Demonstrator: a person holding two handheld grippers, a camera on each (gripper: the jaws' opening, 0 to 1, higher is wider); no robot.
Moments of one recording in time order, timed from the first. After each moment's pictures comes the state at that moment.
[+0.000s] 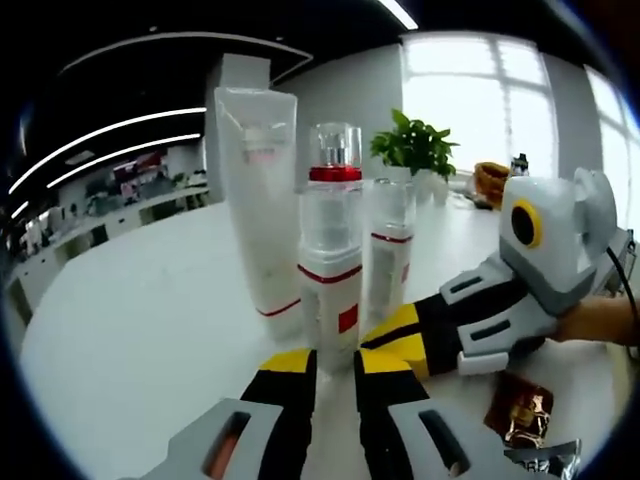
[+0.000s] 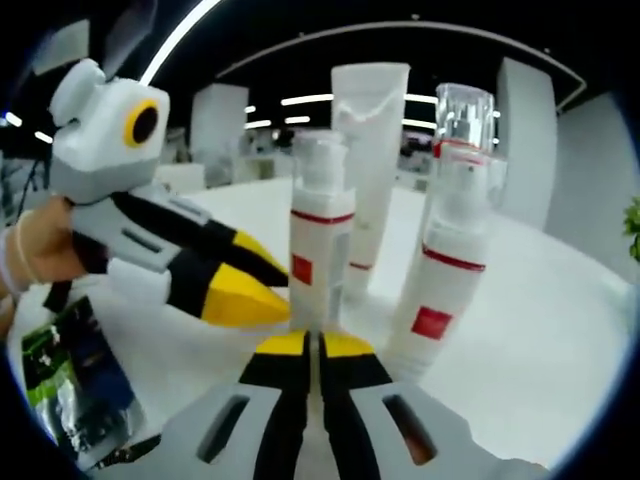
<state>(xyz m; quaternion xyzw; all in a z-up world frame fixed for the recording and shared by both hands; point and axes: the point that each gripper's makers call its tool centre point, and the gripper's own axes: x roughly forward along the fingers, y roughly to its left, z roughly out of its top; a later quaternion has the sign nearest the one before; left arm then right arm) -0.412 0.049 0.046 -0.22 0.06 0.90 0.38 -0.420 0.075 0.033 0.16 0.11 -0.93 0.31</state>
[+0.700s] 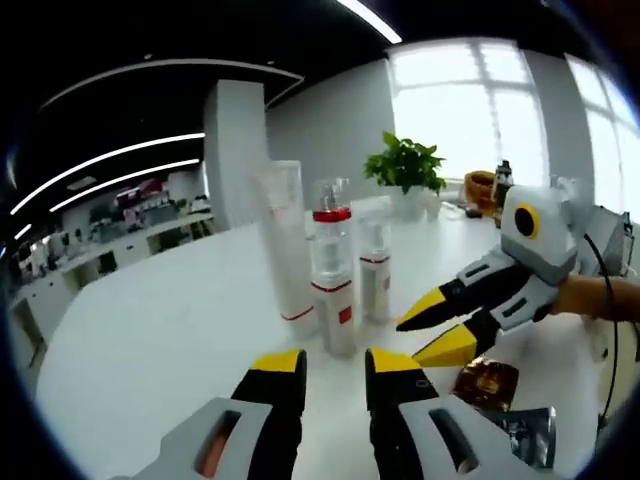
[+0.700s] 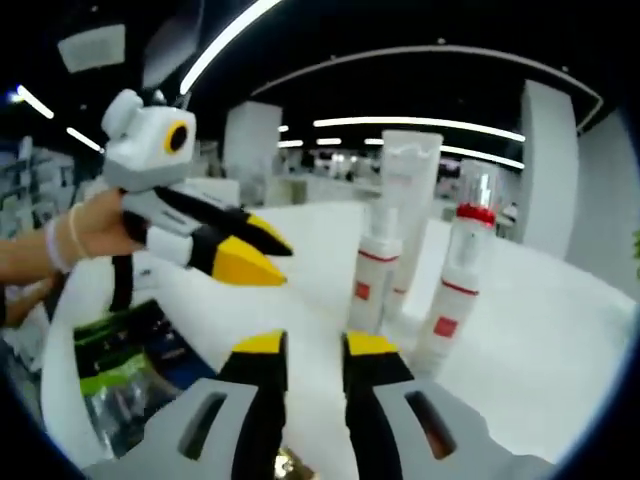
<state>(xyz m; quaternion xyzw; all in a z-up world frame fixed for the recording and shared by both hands) -0.367 0.001 0.089 -0.15 0.08 0.91 0.38 -0.357 0.059 0.071 0.10 0.10 -0.91 0.39</state>
